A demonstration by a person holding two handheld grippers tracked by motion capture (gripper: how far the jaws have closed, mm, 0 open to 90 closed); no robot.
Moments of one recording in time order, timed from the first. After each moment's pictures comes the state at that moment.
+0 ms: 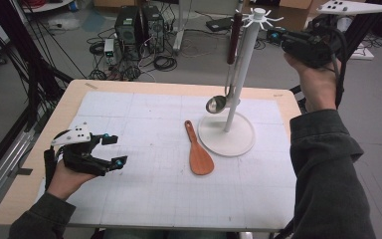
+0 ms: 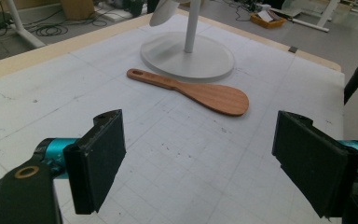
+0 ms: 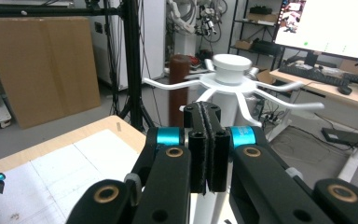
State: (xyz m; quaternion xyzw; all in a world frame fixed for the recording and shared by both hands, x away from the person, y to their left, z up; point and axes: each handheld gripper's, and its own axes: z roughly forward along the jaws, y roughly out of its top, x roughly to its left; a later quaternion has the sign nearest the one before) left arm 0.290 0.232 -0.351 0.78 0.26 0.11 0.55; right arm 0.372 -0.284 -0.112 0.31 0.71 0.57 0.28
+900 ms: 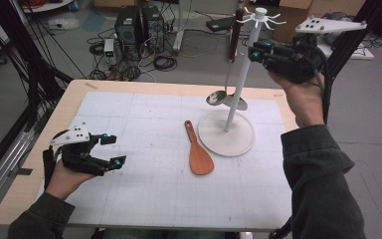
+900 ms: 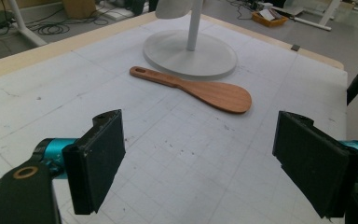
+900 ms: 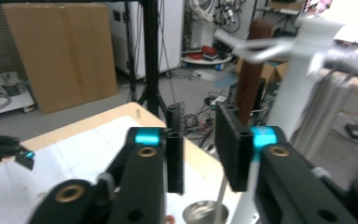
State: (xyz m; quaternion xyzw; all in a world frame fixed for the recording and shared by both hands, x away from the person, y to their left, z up) left arm 0.291 0.236 -0.352 0.79 0.26 0.11 0.55; right arm 0.359 -0.260 -0.137 0.29 0.73 0.57 0.24
